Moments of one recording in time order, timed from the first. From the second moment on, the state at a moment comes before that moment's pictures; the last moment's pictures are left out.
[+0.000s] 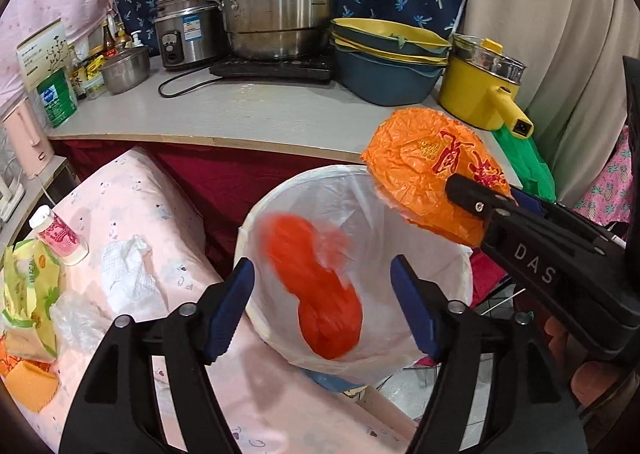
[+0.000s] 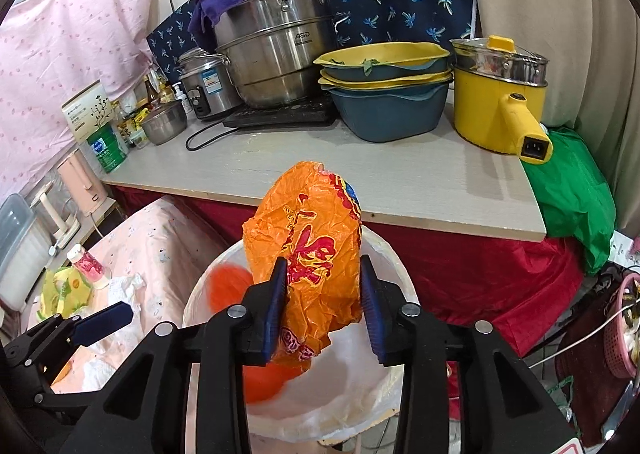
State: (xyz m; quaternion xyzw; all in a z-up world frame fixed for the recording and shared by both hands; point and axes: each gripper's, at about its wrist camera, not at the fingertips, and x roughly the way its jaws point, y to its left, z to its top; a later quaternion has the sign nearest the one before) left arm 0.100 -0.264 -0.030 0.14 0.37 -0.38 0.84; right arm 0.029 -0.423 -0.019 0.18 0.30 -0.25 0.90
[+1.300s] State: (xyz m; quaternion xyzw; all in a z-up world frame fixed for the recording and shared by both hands) left arm 0.138 0.000 -0.009 0.00 0.38 -0.14 0.92; right arm 0.071 -0.248 0.028 0.12 0.29 -0.12 0.94
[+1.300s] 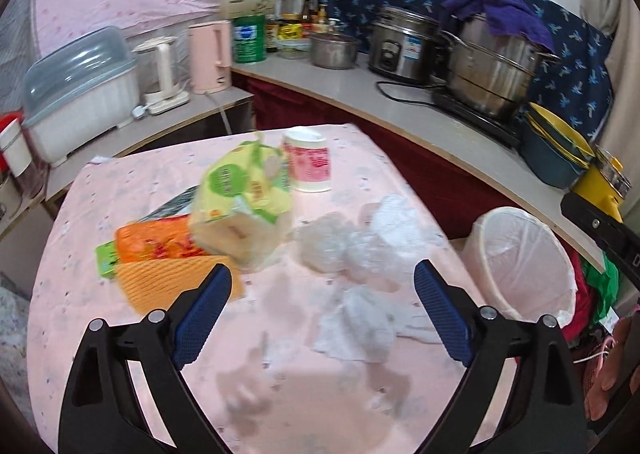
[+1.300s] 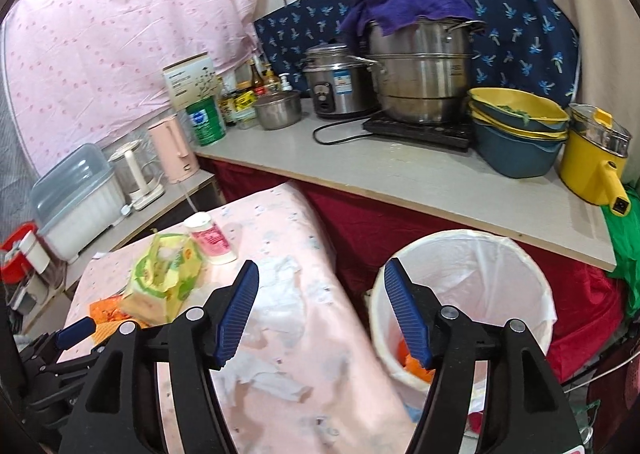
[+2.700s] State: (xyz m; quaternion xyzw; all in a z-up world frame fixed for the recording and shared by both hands) left arm 0.184 0.169 -0.099 -0.08 0.46 -0.02 0.89; right arm 0.148 -0.141 -0.126 0.09 0.45 -0.09 0.89
